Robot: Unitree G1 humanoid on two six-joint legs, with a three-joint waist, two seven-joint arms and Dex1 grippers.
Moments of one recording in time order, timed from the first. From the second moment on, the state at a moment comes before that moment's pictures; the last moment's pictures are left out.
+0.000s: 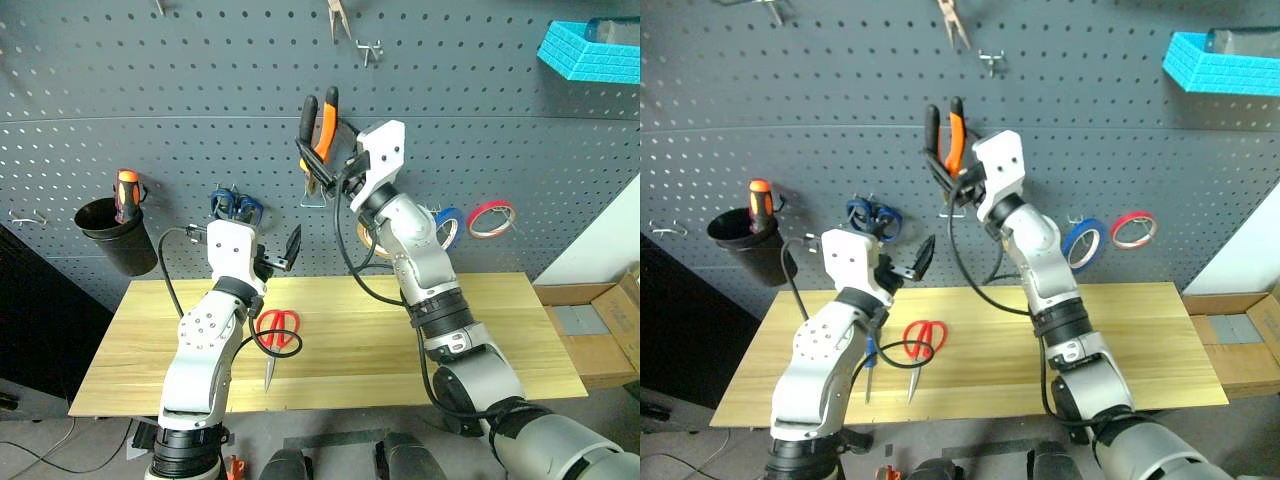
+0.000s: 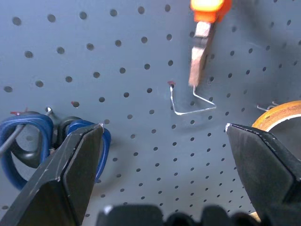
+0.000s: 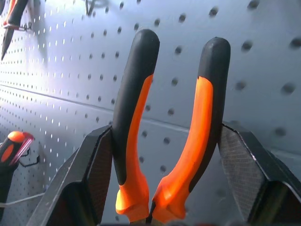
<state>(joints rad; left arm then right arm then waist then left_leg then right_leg) -0.18 0.20 0.04 -0.40 -0.10 0.36 -0.22 -0.90 0.08 0.09 0.44 0.10 -0.15 0.38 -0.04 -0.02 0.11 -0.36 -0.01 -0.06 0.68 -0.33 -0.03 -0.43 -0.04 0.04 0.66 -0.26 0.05</state>
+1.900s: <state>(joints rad) -0.16 0.21 0.03 -0.42 -0.11 0.36 -0.23 -0.92 0.05 0.17 0.65 -0.07 -0.08 0.28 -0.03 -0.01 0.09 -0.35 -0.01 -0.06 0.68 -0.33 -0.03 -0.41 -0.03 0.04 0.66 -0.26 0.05</state>
